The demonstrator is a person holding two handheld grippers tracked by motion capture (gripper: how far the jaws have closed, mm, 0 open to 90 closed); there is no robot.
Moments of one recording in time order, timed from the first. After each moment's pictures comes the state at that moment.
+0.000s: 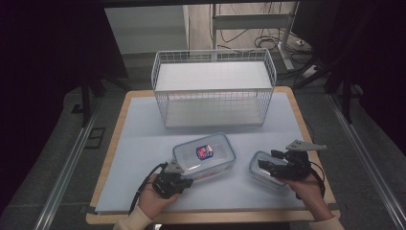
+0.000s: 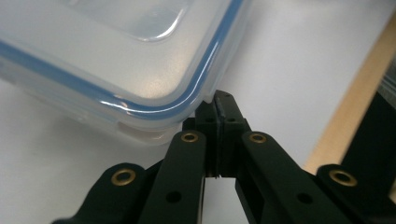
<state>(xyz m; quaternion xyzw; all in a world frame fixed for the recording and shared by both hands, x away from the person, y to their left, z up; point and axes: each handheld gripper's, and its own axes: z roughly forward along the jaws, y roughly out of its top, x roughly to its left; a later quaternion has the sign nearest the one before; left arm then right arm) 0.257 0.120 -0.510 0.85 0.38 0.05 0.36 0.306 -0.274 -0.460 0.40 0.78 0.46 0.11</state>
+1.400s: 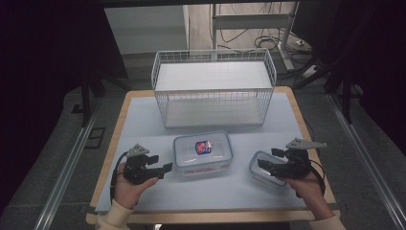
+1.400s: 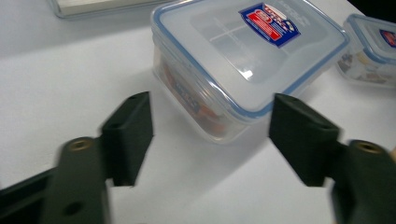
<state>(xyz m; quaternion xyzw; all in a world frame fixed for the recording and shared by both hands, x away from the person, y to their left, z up) 0.265 0.191 -0.478 0.74 0.51 0.10 0.43 0.309 -0.273 -0.456 0.40 0.79 0.46 0.11</state>
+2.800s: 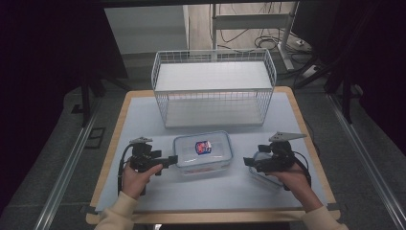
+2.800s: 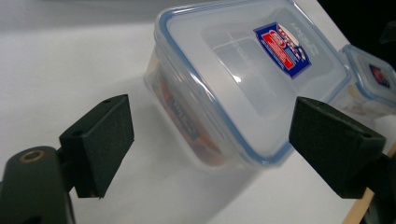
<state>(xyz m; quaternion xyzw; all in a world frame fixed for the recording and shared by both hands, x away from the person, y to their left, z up) 0.308 0.190 -0.492 0.71 0.54 0.01 0.45 0.333 -0.233 -0.454 0.38 0.81 0.45 0.06</state>
